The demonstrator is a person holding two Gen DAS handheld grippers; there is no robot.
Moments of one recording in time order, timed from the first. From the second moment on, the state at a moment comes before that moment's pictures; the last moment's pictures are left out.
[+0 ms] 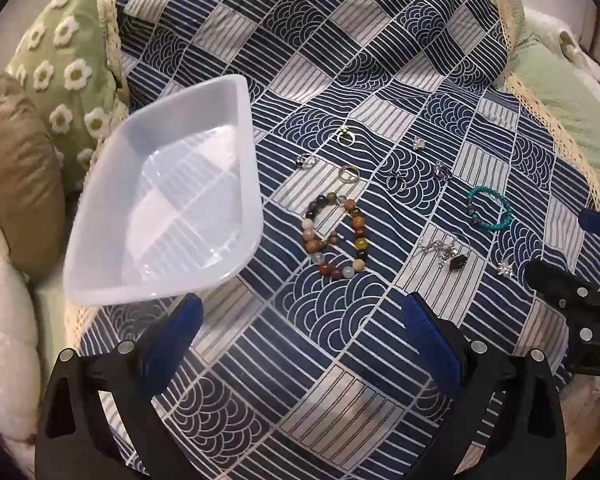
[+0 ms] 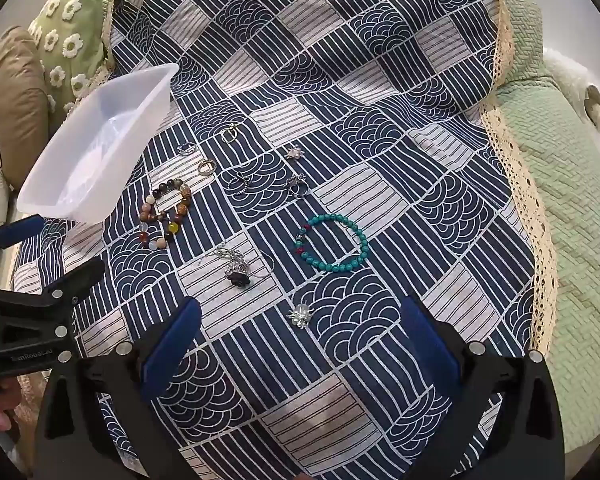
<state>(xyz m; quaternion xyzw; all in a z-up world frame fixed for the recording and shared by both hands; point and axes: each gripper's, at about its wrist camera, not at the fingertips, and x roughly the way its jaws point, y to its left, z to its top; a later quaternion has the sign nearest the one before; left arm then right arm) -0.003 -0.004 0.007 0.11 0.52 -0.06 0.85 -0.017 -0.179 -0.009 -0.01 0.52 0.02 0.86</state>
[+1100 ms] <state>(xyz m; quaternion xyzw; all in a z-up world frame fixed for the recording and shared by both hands) -0.002 -0.002 -0.004 0.10 0.53 -0.06 0.84 -0.011 -0.185 -0.011 0.00 0.53 0.03 0.85</state>
